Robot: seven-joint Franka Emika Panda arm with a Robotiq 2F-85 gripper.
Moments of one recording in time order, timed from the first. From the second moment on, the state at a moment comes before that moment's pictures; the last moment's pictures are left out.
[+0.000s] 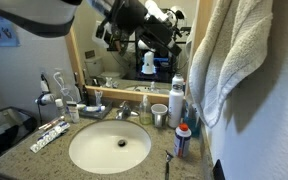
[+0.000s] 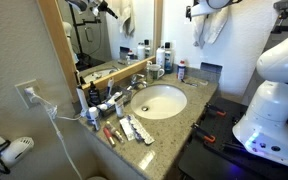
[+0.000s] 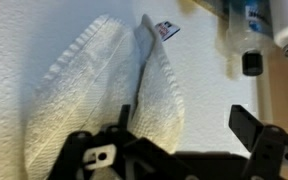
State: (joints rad) arm -0.52 -0.49 0.02 -2.44 -0.95 2.44 1.12
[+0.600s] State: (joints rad) arm -0.45 -0.44 -0.08 -2.33 -1.54 2.29 1.76
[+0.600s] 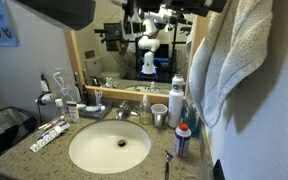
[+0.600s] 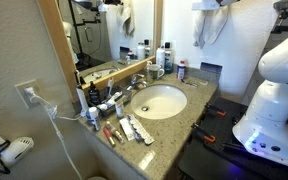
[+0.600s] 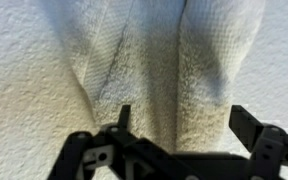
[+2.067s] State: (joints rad) arm -0.23 -0.27 -0.22 -2.21 -1.81 1.85 2.03
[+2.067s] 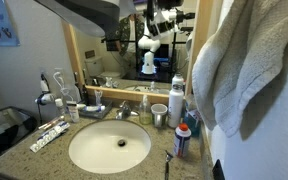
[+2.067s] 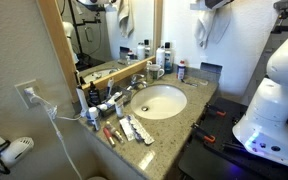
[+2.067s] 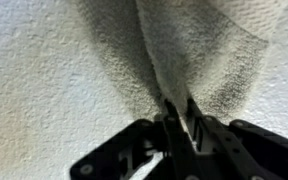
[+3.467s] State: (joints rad) arm -0.08 -0.34 -0.08 -2.01 -1.86 1.62 1.98
